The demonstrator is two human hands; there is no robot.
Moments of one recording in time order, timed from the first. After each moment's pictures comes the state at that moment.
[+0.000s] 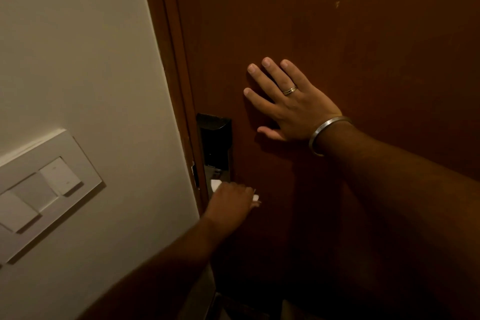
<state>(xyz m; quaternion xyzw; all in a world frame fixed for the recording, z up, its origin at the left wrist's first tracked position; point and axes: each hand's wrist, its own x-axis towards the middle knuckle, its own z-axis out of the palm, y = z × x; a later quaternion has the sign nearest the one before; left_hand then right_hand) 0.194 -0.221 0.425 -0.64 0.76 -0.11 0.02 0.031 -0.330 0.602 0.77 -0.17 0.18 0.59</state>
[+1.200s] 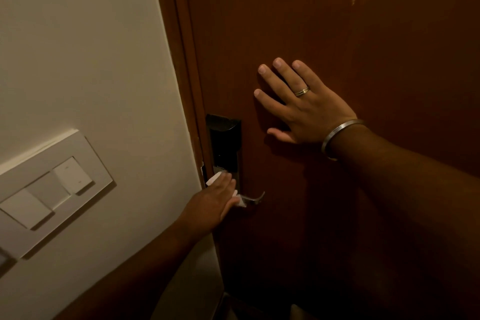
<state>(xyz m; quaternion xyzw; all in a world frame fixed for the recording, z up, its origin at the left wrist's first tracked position) 0.258 -0.192 0.413 -0.66 0.73 -0.02 -0.20 0.035 -0.329 0.603 0.77 -0.17 0.19 0.59</state>
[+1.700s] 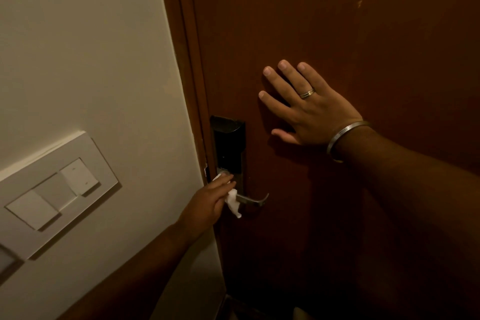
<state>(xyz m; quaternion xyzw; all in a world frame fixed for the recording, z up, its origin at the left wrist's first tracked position) 0.267 -0.191 0.402 -0.61 0.72 0.04 -0.33 0.033 -0.331 0.596 0.76 -0.16 0.19 0.60</state>
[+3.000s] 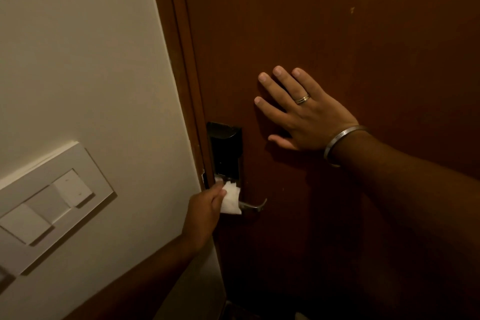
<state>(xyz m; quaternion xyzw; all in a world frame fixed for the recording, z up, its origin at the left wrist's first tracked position) 0.244 -0.194 0.415 -0.70 0.57 0.06 -0.42 0.030 -0.333 0.603 0.76 -0.17 0.19 0.60</state>
